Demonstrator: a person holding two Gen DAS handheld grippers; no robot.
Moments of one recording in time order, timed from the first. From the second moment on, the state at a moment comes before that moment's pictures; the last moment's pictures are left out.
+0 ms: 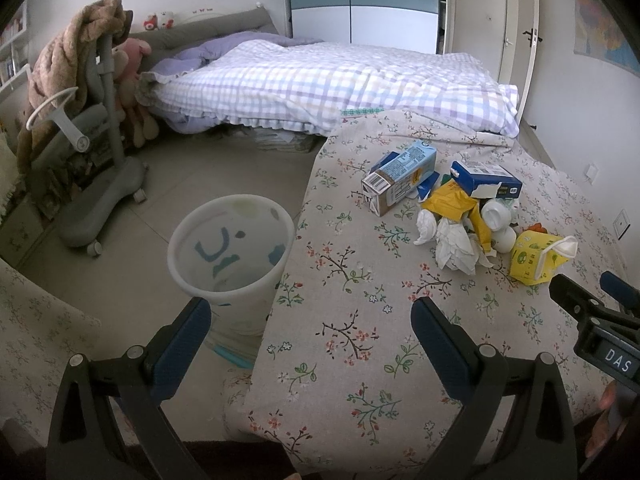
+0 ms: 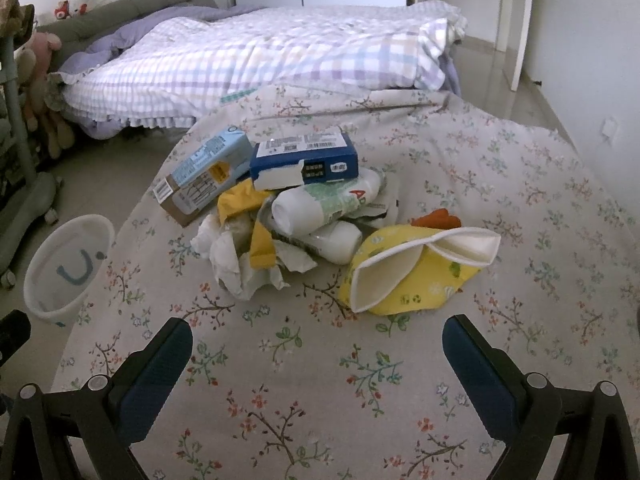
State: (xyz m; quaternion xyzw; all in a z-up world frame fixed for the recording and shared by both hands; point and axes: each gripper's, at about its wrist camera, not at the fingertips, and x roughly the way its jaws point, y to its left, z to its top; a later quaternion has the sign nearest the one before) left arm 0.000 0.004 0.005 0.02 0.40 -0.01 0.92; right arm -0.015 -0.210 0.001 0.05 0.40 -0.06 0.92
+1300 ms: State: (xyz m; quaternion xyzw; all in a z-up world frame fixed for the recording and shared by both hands) left arm 0.004 0.011 0.009 0.02 0.39 0.00 0.92; right arm -0.015 -0.211 0.001 0.05 0.39 -0.06 0.92
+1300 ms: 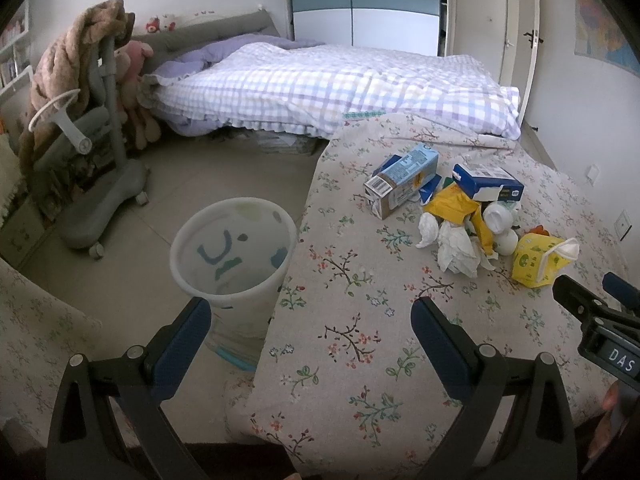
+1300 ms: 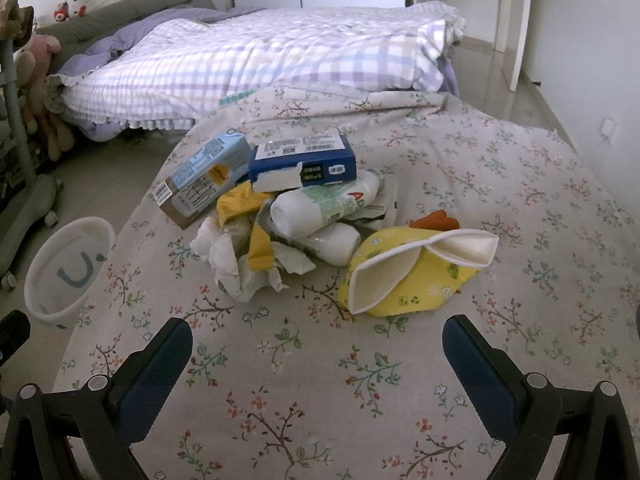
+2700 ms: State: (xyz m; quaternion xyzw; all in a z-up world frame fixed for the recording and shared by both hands) left arm 0.212 -0.053 -0.028 0.06 0.48 -0.17 0.86; right arm 0.098 -0.372 -0.076 0.31 0.58 -0.07 0.75
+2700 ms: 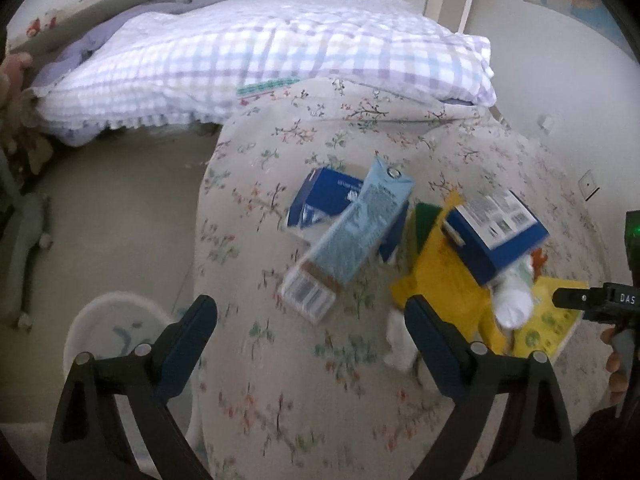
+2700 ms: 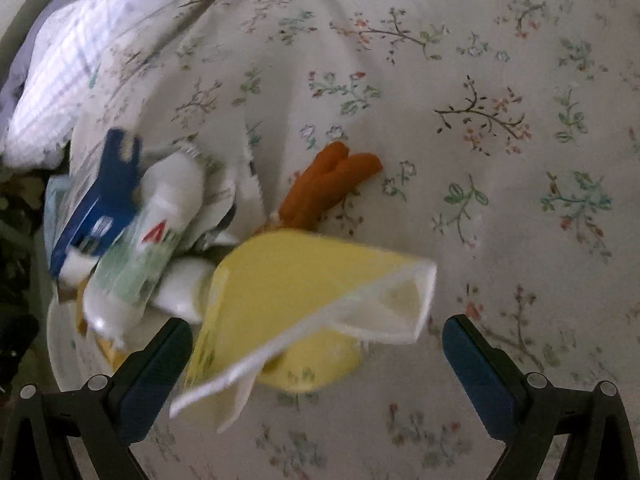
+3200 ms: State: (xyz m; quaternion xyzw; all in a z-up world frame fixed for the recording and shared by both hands) left arm 0.236 -0.078 -0.057 0.07 0.50 -0.21 0.84; right arm 0.086 -0.391 -0.080 0.37 0.57 -0.05 0.73
